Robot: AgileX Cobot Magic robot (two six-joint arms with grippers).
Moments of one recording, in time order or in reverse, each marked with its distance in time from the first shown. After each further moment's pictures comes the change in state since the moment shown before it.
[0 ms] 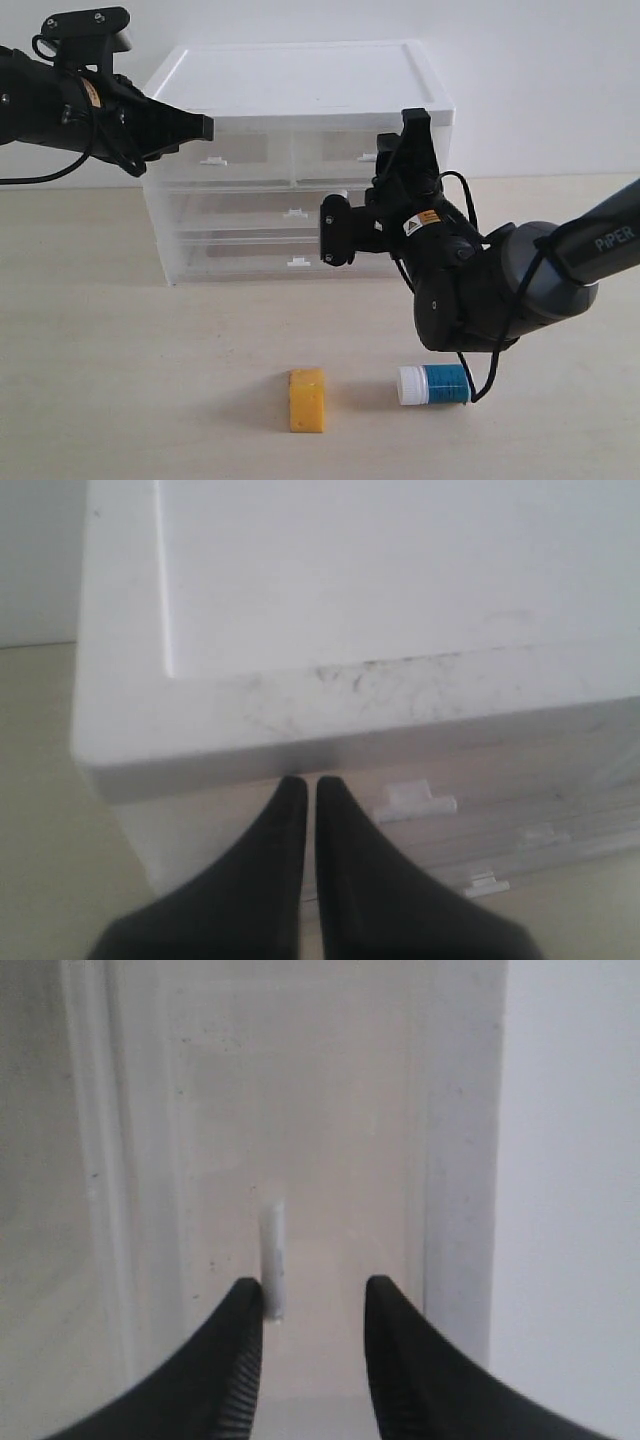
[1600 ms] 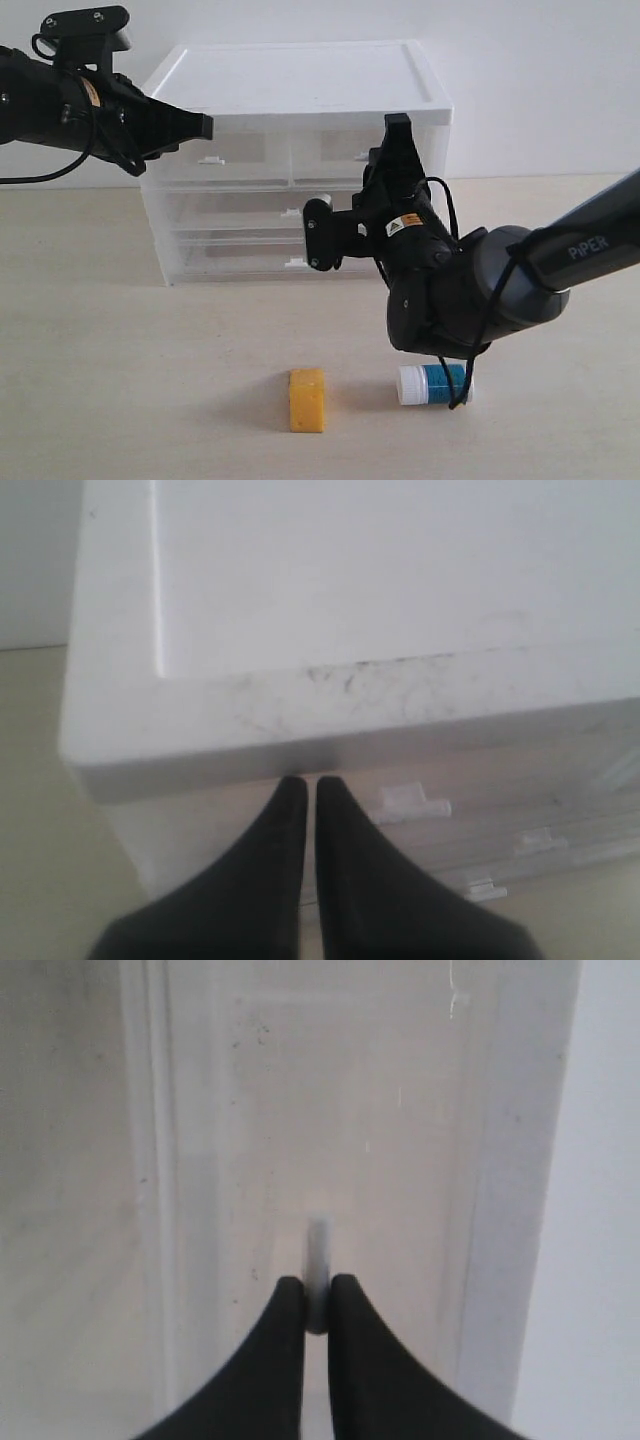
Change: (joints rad) left arm 0.000 0.000 0.000 0.000 -0.002 0.000; right arm 0.062 0.011 -0.043 0.146 0.020 -0.131
